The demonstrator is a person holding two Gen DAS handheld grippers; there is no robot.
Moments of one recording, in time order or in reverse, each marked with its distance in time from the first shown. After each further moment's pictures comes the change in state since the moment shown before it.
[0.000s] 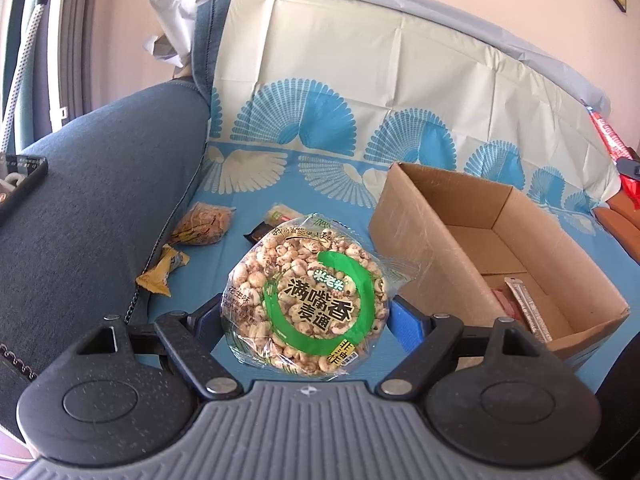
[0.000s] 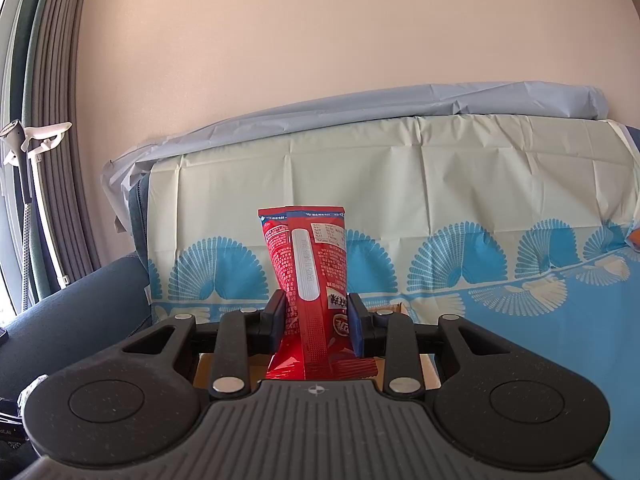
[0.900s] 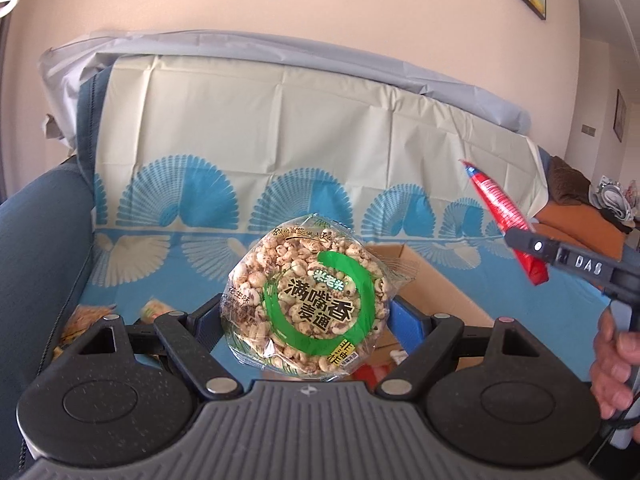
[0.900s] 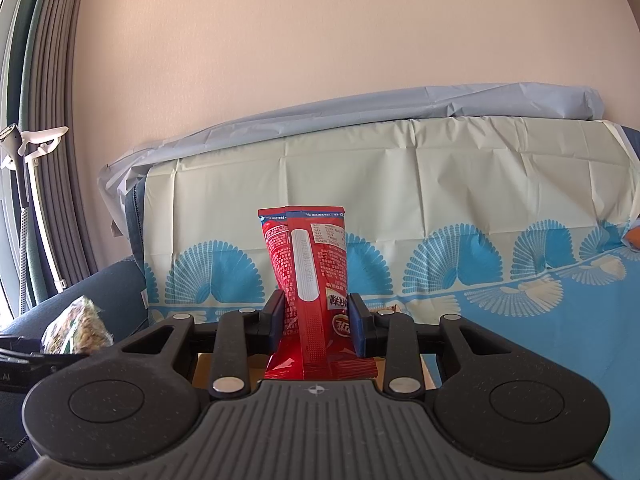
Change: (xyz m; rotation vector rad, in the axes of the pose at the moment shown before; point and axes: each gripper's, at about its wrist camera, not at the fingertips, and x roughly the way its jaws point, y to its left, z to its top) left arm -0.001 -0.124 0.070 0.104 -0.134 -0.212; right arm -0.002 0.000 -0.001 0.006 -0.008 -0.011
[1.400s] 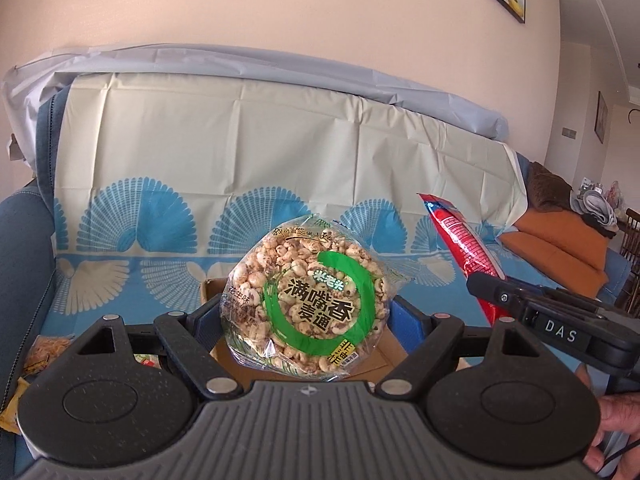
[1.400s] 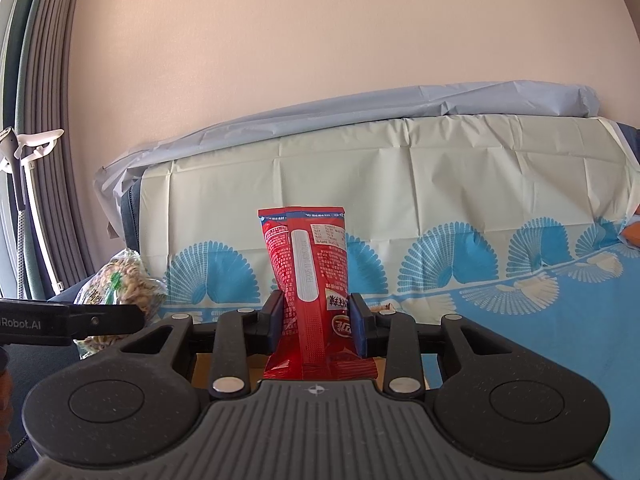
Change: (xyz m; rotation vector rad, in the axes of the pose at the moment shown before) left arm 0.027 -0.044 0.030 0.019 -0.023 -0.059; right arm -0.003 -0.005 0.001 0.012 0.000 -0.013
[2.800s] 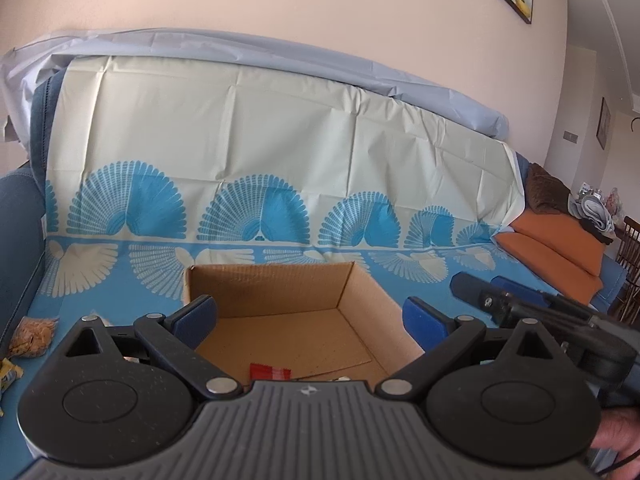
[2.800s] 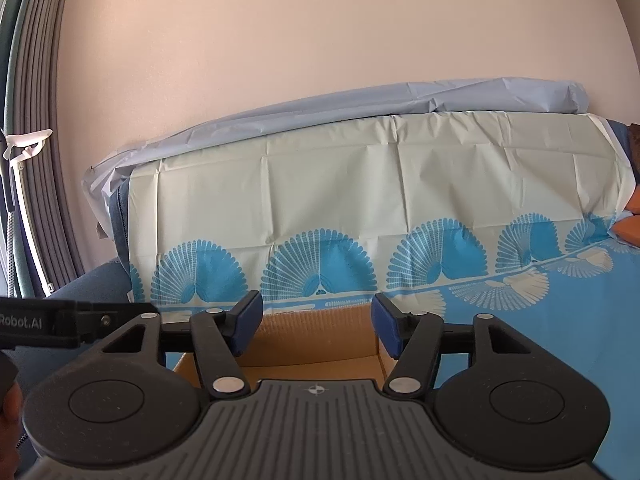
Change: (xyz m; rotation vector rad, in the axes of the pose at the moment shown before) left arm 0.007 -0.005 -0.009 -0.043 0.031 -0.009; right arm 0.002 0.000 0.001 0.006 0.014 -0.041
